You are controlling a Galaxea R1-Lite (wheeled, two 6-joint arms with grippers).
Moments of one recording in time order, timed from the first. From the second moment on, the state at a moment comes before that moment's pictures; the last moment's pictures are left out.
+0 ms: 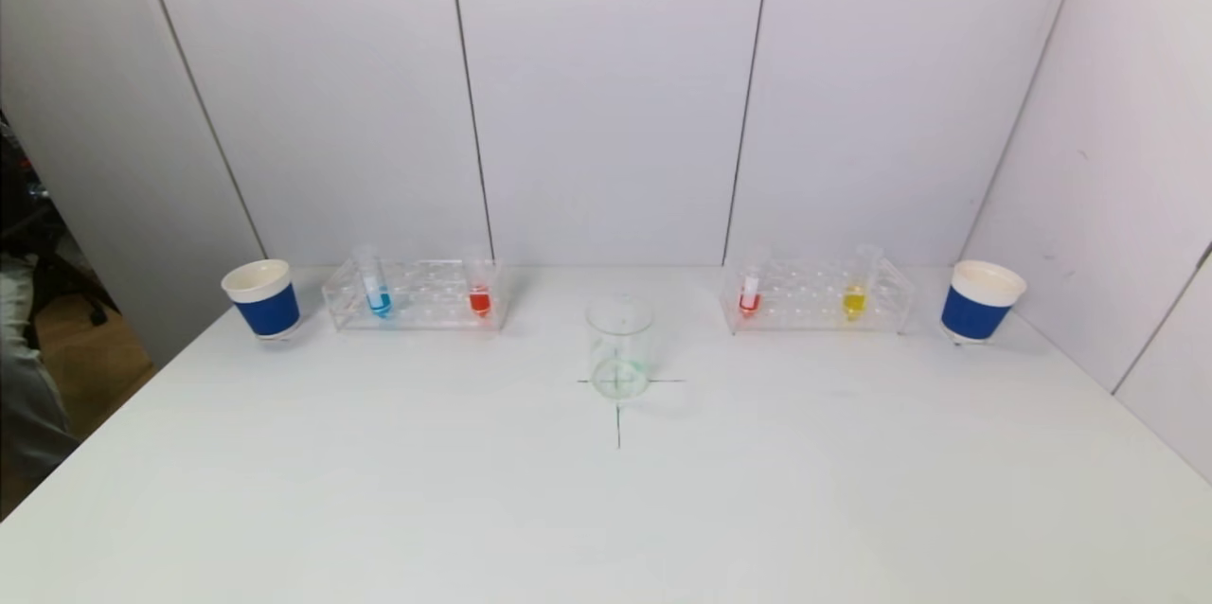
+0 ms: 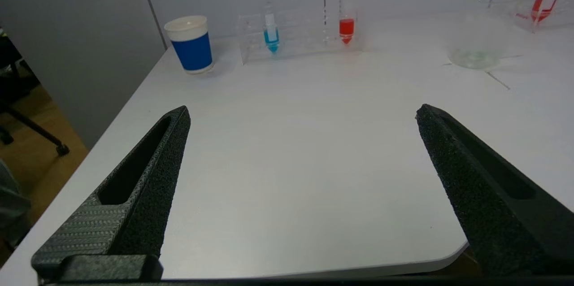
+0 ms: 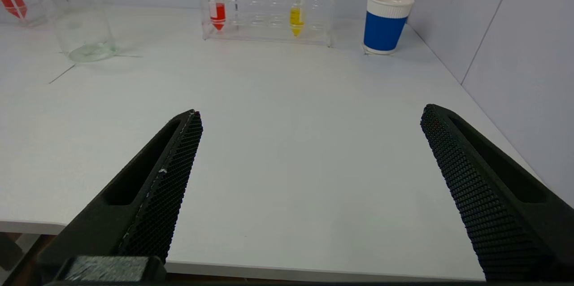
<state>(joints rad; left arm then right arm) 0.00 0.00 -0.12 0.03 -0.05 0.08 0.01 0.00 0.00 -0.01 0.02 -0.04</state>
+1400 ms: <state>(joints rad) 0.00 1.09 -0.64 -0.54 -0.09 0.09 0.01 0.00 0.00 -0.01 0.02 -0.04</state>
